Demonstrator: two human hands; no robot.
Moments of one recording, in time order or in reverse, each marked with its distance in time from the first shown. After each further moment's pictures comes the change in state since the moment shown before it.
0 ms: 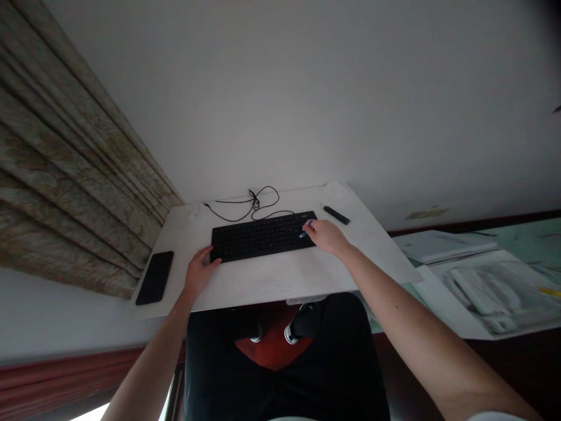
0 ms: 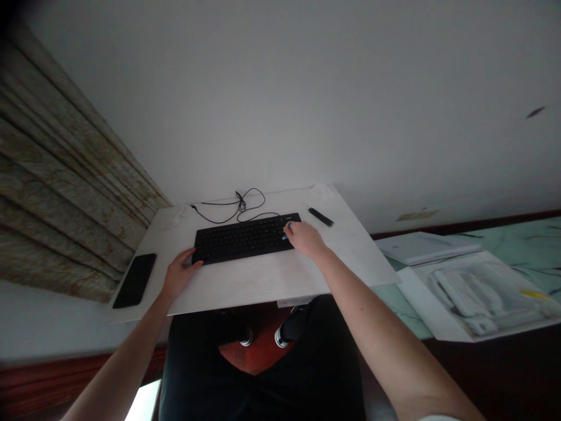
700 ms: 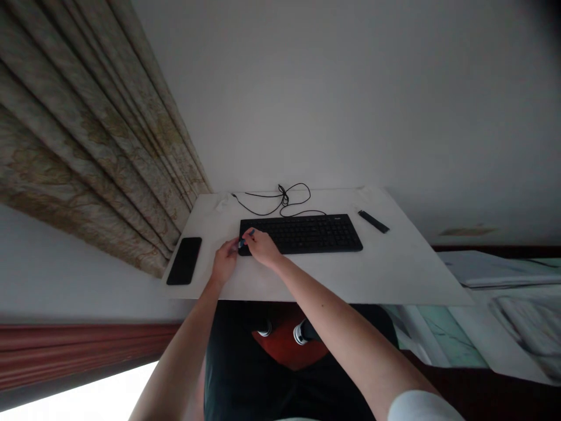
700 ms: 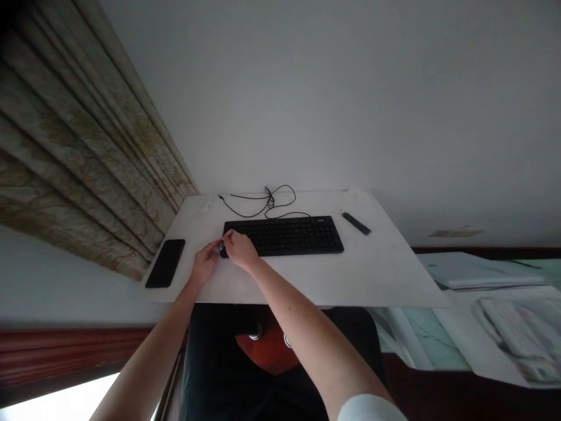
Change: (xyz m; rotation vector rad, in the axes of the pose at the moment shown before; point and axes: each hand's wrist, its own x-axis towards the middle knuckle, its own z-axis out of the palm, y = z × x) left_hand -0.001 -0.013 -0.003 -0.144 -0.041 -0.043; right_hand 0.023 -0.245 0.089 0.560 -0.192 -0.221
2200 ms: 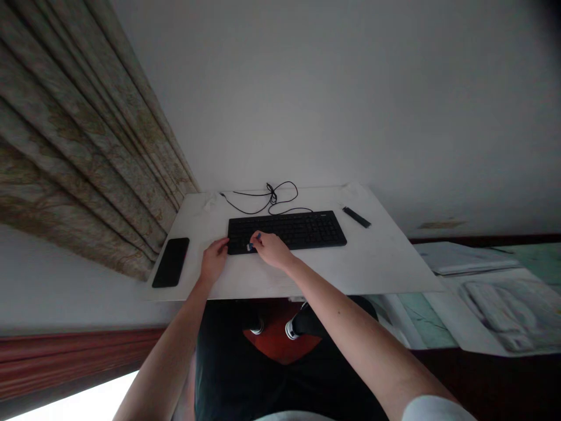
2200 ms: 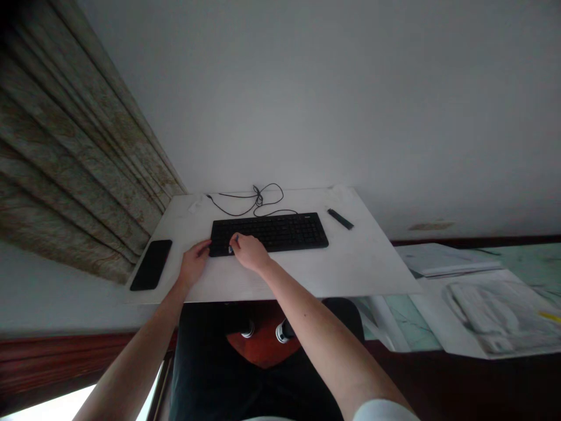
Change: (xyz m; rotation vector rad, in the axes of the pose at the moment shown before) left_hand 0.003 -0.003 0.004 0.021 0.040 0.006; right_hand -0.036 0.027 -0.041 -0.237 -0.065 0.015
